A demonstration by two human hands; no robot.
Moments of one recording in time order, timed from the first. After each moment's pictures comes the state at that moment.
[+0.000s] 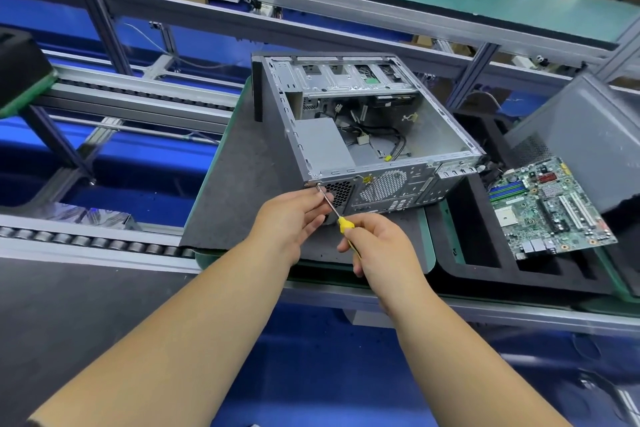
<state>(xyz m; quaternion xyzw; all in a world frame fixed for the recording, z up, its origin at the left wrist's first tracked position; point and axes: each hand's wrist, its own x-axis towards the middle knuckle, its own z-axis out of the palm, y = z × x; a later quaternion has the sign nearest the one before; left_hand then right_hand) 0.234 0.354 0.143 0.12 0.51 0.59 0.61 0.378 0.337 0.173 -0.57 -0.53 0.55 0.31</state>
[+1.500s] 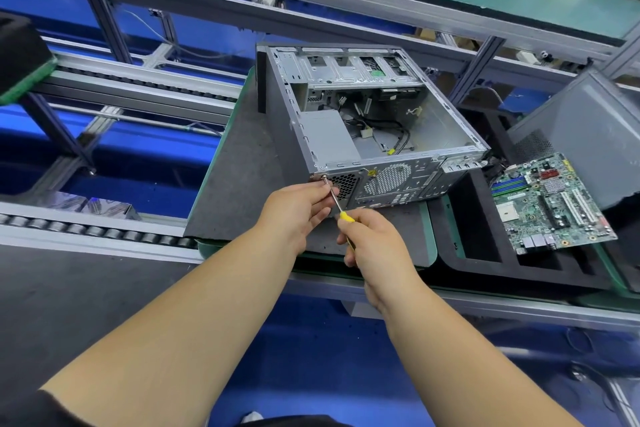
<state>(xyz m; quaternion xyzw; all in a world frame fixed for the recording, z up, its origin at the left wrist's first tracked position) 0.235 0.355 0.145 0.11 0.51 0.59 0.61 0.361 0.334 0.169 -0.60 -0.46 0.58 0.30</state>
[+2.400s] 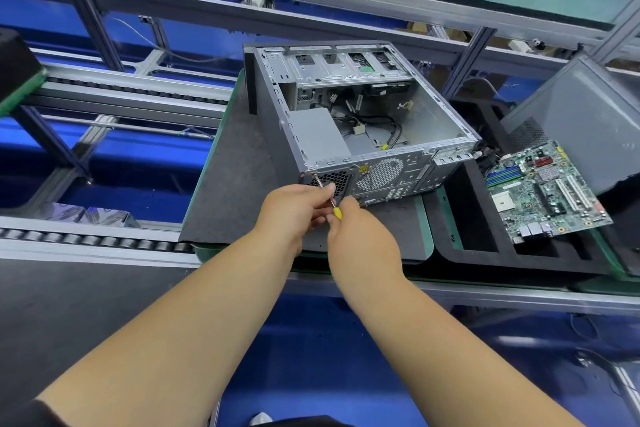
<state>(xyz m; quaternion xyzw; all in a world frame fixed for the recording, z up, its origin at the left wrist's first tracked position) 0.243 0.355 0.145 0.21 0.56 0.54 0.59 0.358 0.334 0.161 -0.61 -0.77 0.15 0.12</state>
